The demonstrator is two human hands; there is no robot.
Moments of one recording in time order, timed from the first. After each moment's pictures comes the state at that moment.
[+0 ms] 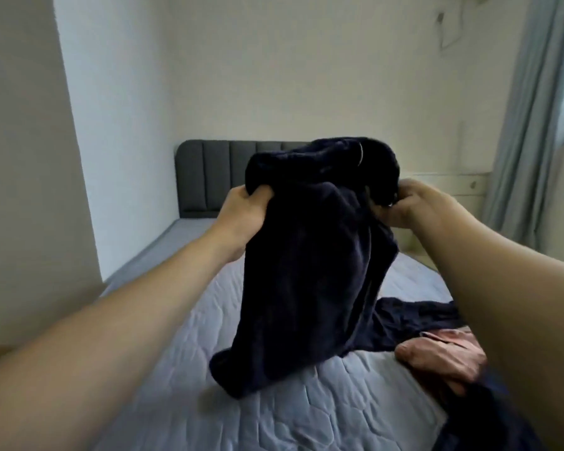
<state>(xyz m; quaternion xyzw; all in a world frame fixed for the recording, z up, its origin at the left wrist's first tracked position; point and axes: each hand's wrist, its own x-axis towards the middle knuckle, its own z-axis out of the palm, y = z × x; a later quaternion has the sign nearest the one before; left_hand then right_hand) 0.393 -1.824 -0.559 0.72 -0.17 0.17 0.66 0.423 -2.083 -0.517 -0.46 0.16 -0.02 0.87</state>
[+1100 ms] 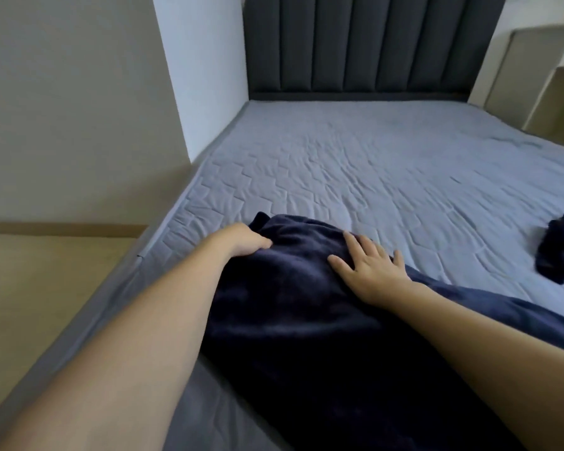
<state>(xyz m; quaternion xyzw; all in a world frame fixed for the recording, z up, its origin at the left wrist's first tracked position) 0.563 -1.494 -0.850 0.95 0.15 -0.10 0.24 0.540 -1.747 -0.902 -0.99 -0.08 0.00 0.11</state>
